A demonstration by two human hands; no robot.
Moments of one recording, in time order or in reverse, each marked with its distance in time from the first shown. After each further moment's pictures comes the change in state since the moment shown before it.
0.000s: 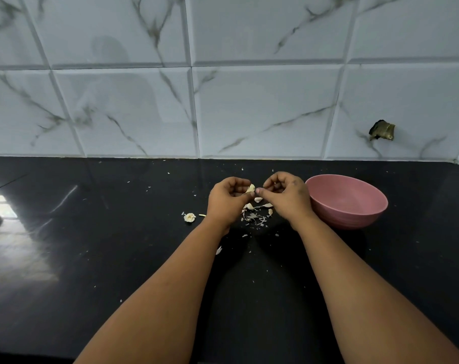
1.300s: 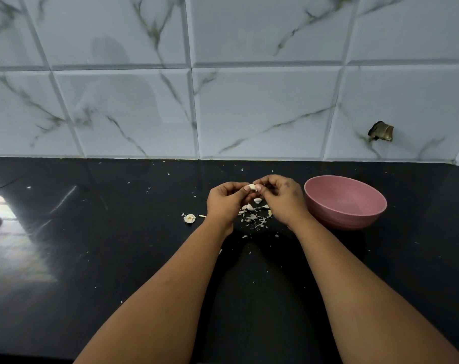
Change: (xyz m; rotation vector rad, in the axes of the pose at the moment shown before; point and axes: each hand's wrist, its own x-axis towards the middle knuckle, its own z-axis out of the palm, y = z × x) left_hand -0.003 0.004 0.004 -0.450 0.015 -0.150; right_hand -0.002 -0.003 0.004 0.000 -0.080 -0.104
